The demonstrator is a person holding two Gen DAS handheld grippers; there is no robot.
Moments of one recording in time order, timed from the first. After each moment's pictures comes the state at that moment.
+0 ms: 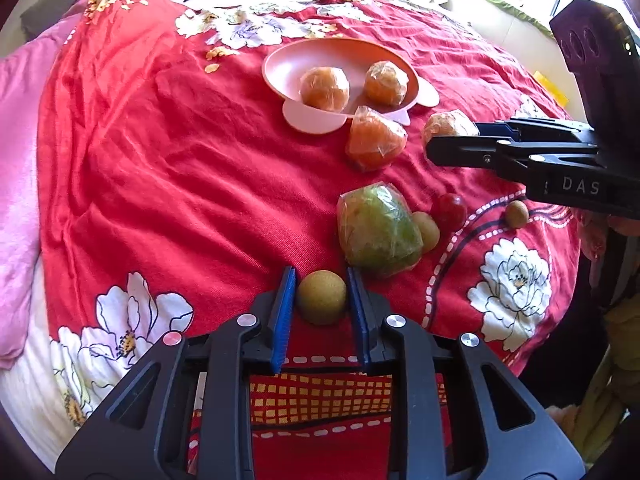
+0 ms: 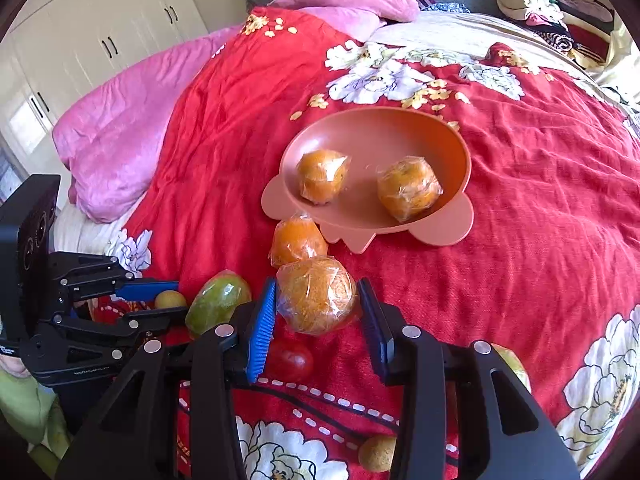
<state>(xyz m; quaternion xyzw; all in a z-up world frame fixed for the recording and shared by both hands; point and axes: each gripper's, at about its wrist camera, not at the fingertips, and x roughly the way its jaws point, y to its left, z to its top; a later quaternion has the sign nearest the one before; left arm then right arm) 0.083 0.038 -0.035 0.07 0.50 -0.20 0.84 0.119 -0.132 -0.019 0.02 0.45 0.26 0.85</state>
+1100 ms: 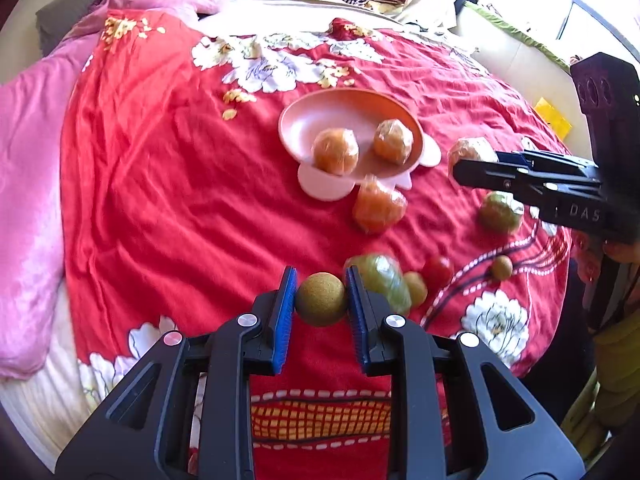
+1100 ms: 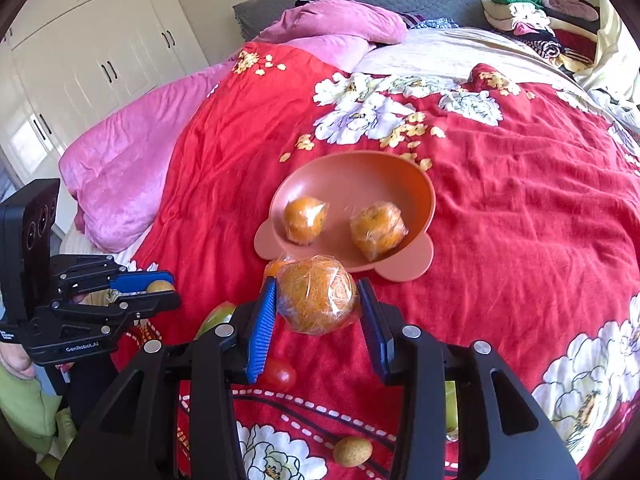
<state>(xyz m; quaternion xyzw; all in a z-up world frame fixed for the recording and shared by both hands) 0.101 0.037 0.003 0.05 0.48 -0.18 0.86 0.125 -0.157 0.012 0.04 0.42 0.26 0.87</state>
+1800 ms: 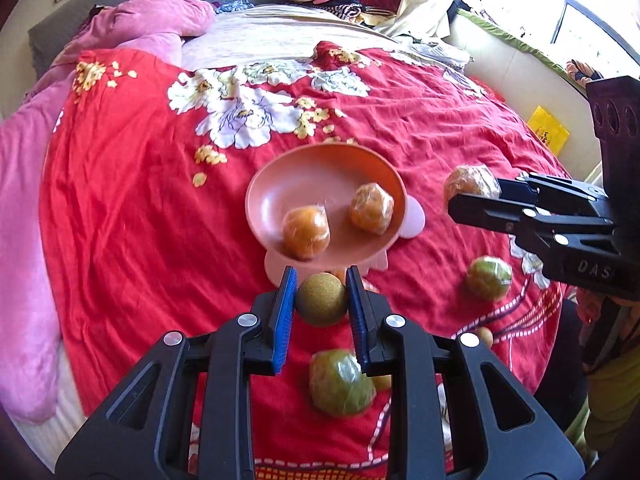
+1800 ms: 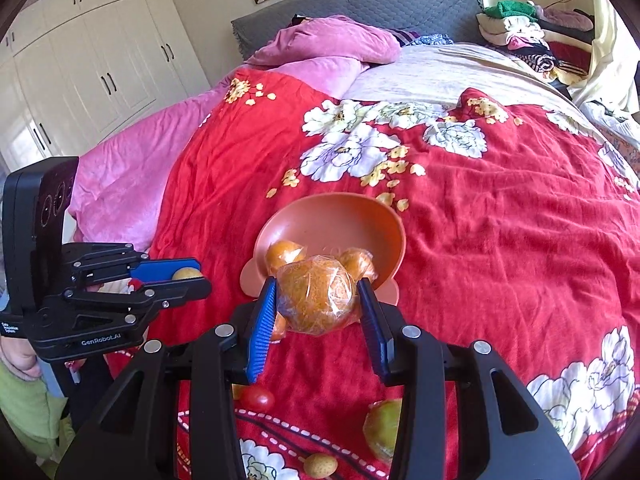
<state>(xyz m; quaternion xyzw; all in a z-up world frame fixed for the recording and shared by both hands) 0.147 -0.006 0.030 0.06 0.46 -0.19 0.87 0.143 -0.179 0.037 0.05 0.40 0.25 0.88</state>
